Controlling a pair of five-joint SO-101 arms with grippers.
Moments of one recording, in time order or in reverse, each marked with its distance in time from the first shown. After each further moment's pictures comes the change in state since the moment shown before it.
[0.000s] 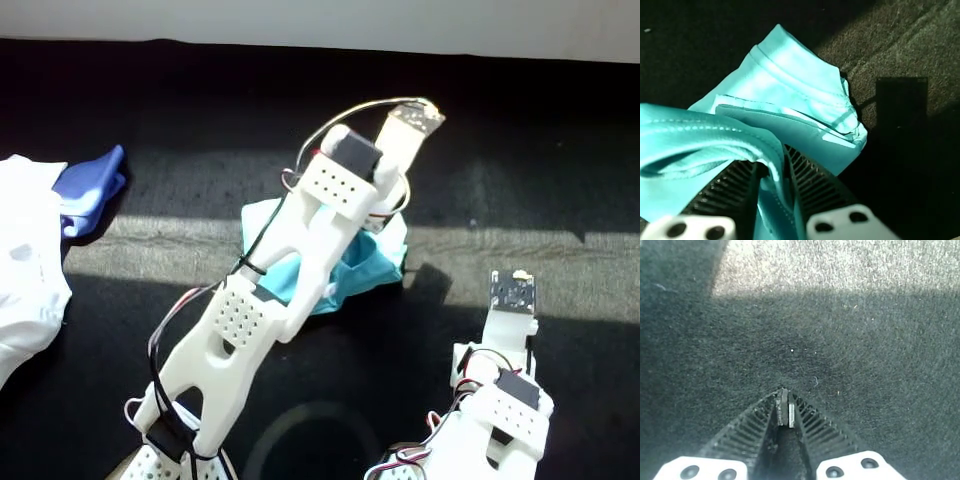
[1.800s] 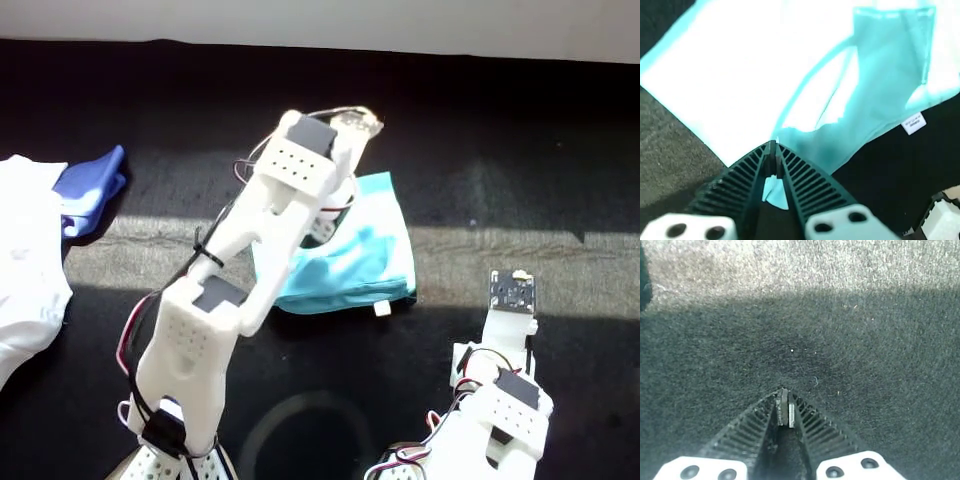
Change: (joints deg) left arm -7.7 -23.0 39.7 0.6 0.0; right arm 0.0 0.0 0.0 0.0 0.0
